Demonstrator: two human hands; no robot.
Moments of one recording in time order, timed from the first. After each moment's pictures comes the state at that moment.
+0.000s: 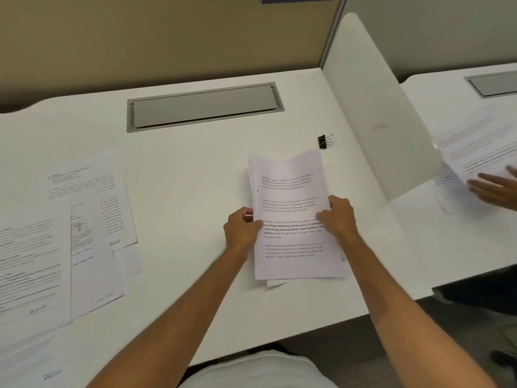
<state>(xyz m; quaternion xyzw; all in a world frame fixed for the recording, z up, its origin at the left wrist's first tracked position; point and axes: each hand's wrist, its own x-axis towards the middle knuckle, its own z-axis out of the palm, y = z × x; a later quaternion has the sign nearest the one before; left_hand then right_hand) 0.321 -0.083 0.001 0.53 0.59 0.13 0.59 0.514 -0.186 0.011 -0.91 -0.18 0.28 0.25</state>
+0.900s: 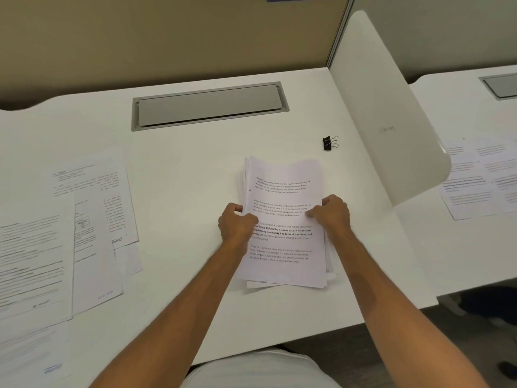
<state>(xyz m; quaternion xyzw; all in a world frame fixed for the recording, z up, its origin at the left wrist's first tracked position) 0.329 -0.068 0.004 0.46 0.66 0.15 0.57 0.510 -0.160 0.016 -0.91 -0.10 0.32 0.25</state>
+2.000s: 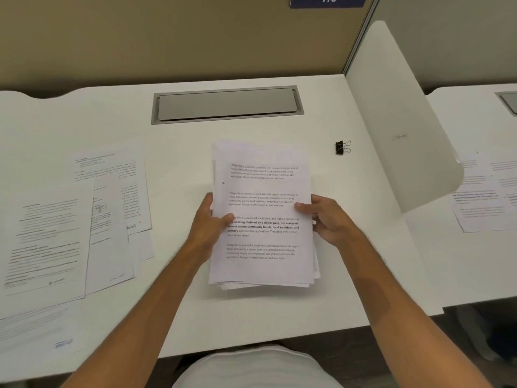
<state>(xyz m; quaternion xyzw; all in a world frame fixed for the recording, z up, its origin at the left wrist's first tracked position) 0.241 -0.048 0.022 0.50 0.52 0.21 0.65 0.493 -0.158 0.021 -0.64 -0.12 0.58 0.48</state>
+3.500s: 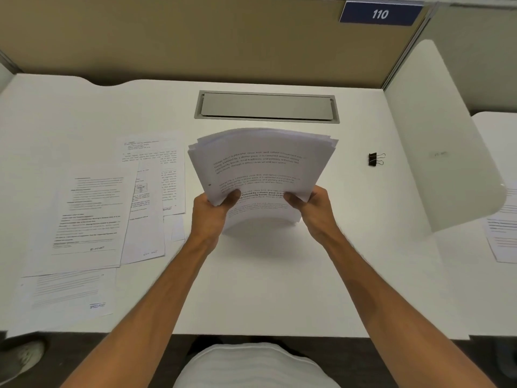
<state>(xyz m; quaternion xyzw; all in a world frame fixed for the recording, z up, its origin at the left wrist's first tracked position) 0.192 -0.043 0.037 0.49 0.53 0.39 0.58 0.409 -0.112 0.025 -0.59 -0.37 0.42 0.58</state>
